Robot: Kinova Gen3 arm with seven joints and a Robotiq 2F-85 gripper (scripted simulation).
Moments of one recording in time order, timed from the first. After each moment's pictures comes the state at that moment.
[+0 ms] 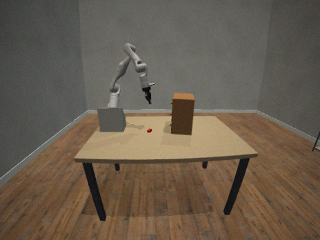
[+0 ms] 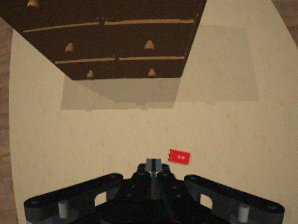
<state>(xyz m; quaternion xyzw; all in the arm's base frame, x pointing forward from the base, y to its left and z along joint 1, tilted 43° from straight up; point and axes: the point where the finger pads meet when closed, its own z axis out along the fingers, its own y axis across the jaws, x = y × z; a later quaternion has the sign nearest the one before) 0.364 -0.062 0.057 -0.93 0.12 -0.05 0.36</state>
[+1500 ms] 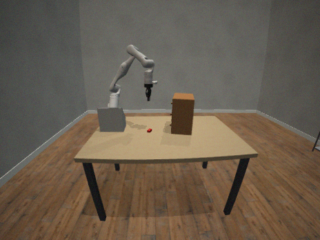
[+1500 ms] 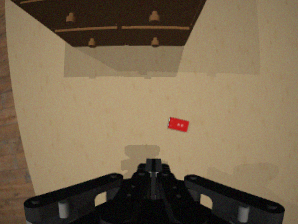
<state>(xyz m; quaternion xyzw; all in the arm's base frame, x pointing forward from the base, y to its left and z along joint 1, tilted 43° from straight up) 0.354 -0.077 0.082 -0.93 0.06 0.06 0.36</state>
